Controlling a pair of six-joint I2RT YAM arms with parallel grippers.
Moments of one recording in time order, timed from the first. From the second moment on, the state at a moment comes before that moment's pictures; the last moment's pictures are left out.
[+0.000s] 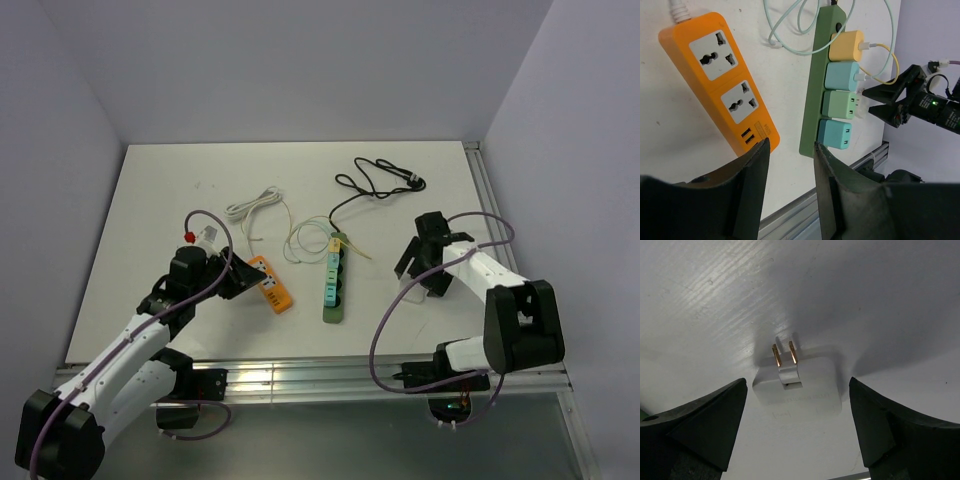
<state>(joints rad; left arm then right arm) -0.39 0.81 0.40 -0.12 0.30 -0.94 0.14 1.33 0.72 -0.66 0.11 0.74</state>
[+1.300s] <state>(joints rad) -0.39 0.84 0.55 -0.14 0.73 -0.91 1.09 1.11 1.03 -0.56 0.06 0.19</state>
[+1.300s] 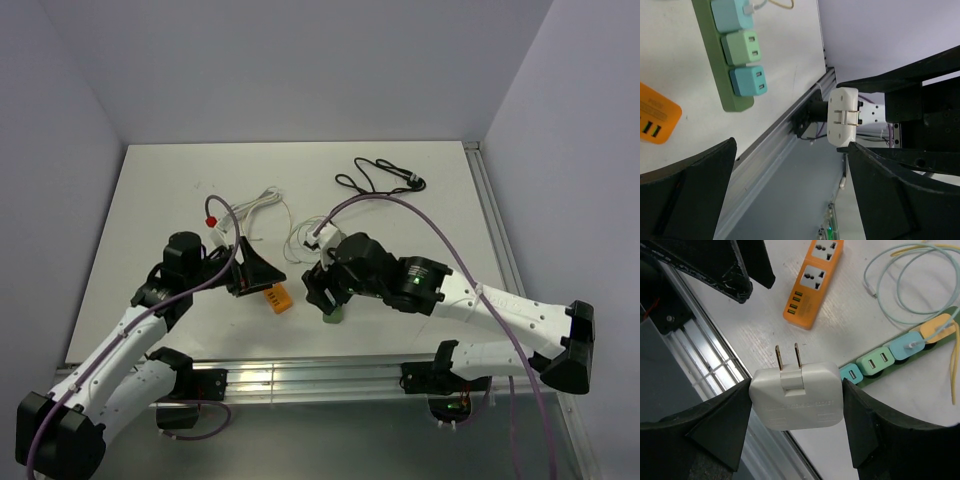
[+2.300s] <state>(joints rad) -0.62 0.98 0.46 0.16 0.76 -1.10 1.21 1.32 1.14 -0.55 0.04 0.12</state>
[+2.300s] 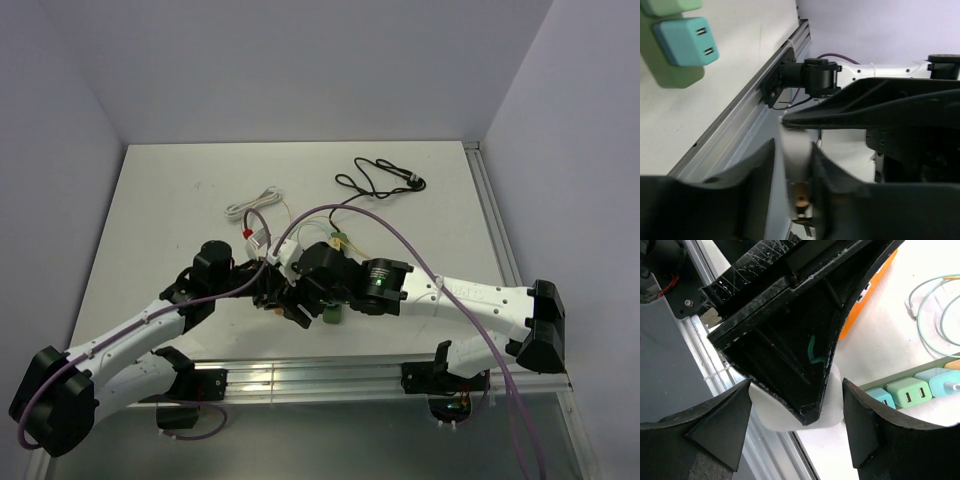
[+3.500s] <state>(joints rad) -0.63 0.87 0.45 0.62 0.55 -1.24 0.85 0.92 0.72 -0.01 -0.45 0.80</state>
